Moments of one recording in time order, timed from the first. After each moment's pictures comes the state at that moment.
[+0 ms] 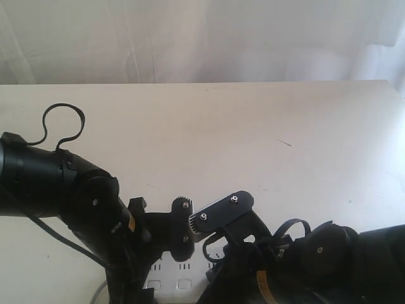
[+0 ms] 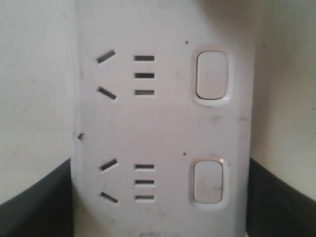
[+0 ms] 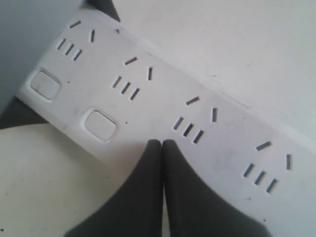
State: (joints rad) left arm -0.71 1.71 -0.82 -0.18 0.52 0.89; right arm 0.95 1.57 -0.52 -1.74 0.05 2.01
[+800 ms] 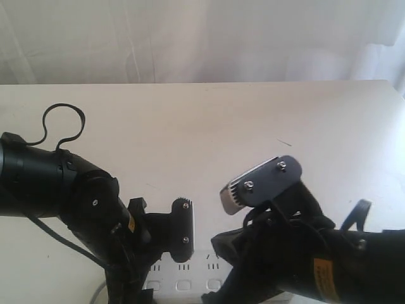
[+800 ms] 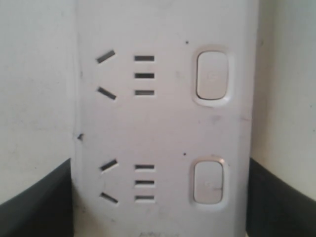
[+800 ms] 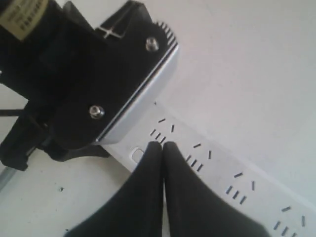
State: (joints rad) left arm -0.71 1.71 -0.82 -0.17 0.52 0.89; right arm 0.95 1.19 -0.46 -1.74 0.04 1.96
